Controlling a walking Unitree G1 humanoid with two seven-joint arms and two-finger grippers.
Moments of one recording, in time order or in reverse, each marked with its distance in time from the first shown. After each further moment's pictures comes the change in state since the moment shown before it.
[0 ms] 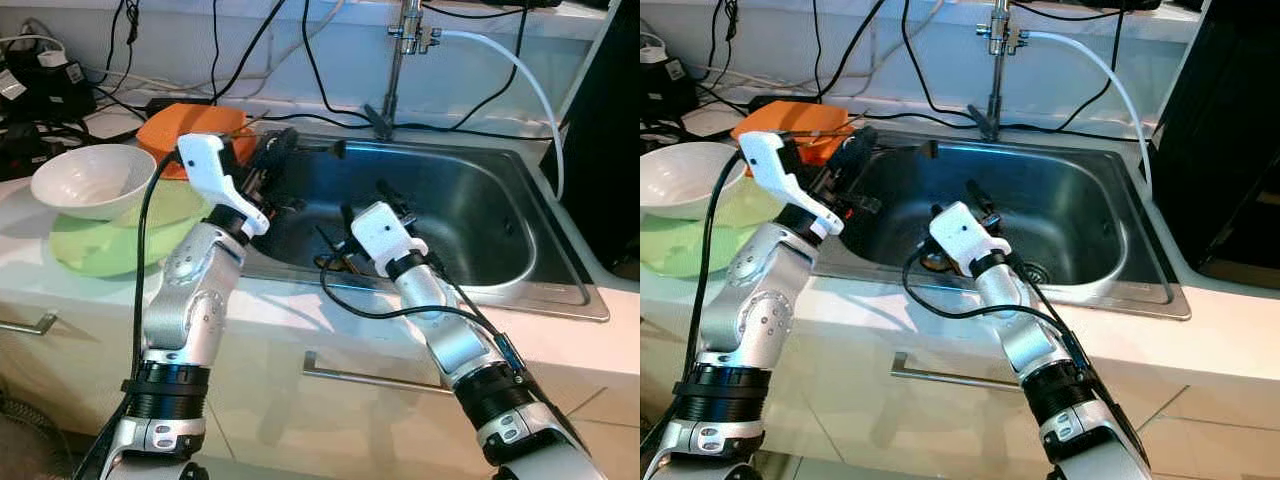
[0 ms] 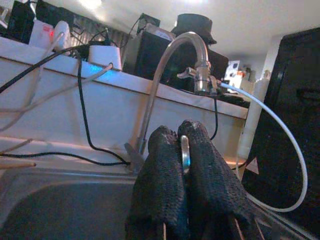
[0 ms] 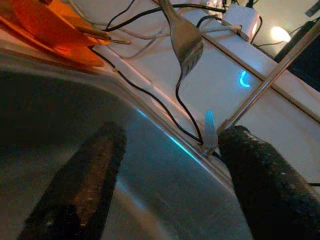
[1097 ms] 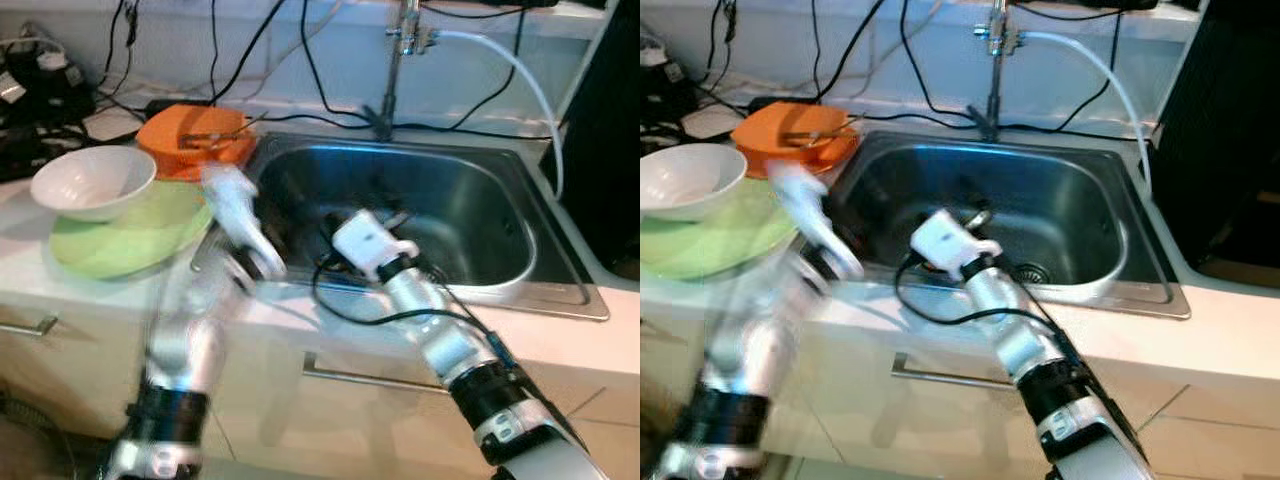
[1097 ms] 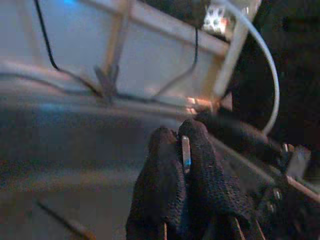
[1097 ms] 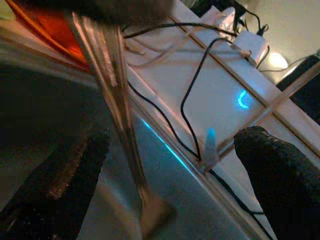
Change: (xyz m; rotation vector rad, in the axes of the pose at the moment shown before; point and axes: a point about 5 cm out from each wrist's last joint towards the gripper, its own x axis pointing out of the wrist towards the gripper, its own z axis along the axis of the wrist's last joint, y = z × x) left arm -0.022 -0.010 -0.048 -0.095 0.254 -0.084; right arm 0.002 0.014 0.006 -0.124 -0.044 0.031
